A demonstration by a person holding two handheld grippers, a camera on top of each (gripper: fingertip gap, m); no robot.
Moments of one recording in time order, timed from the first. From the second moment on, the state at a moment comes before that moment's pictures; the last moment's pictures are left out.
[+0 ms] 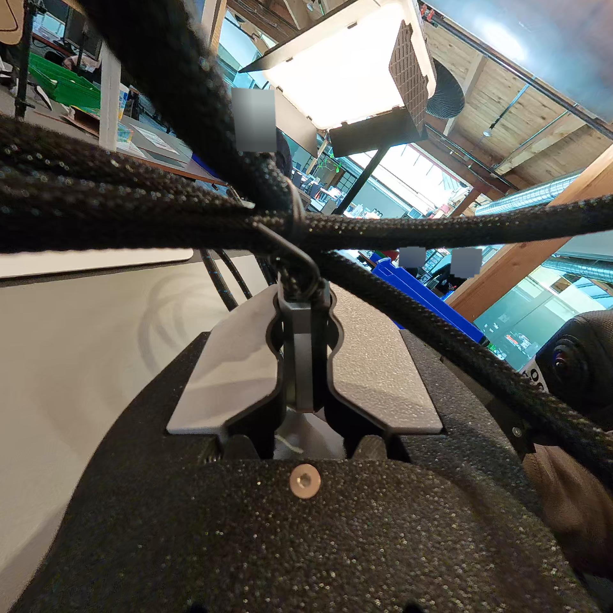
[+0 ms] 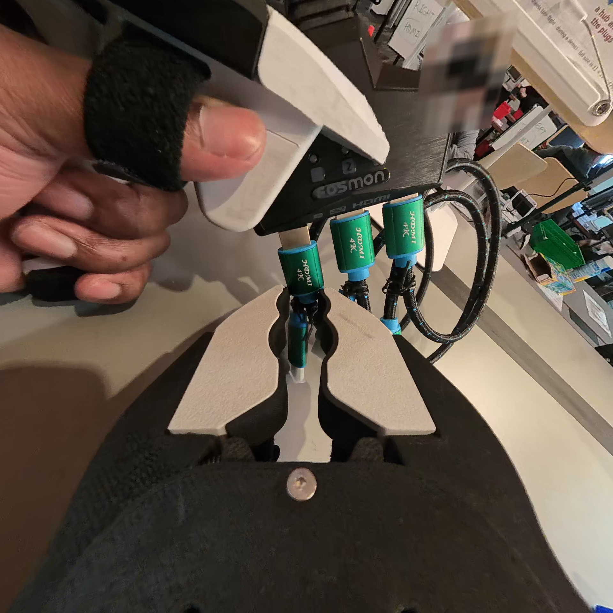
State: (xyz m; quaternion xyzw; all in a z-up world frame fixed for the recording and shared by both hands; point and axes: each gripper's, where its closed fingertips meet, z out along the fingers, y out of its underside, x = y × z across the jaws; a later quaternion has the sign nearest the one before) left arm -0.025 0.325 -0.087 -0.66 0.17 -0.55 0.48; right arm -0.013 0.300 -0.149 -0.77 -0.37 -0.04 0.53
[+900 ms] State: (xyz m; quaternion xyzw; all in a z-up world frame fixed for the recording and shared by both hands) left arm -0.012 0.311 -0.086 -0.65 0.26 -0.48 0.52; right arm -0.009 0.301 -0.152 -0.78 -0.35 -0.05 0.52
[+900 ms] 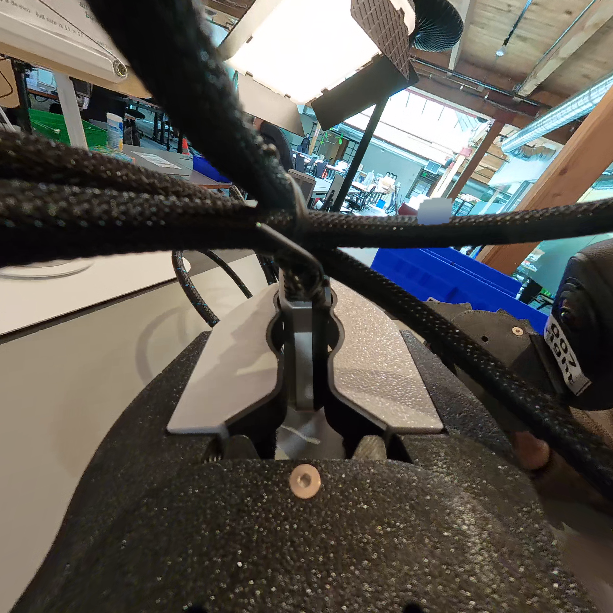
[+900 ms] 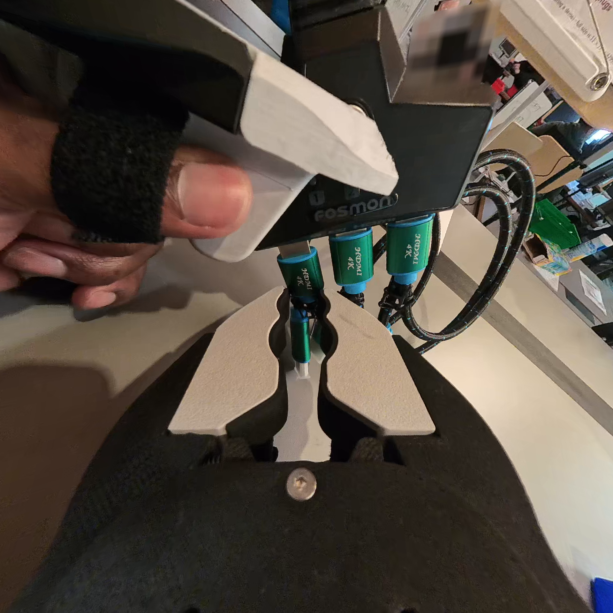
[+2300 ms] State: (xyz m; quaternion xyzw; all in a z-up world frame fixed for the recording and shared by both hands) left arm -0.032 0.332 -0.074 -0.63 0.16 -0.54 0.53; right arm -0.030 0.289 -0.117 -0.73 -0.30 0.06 0.61
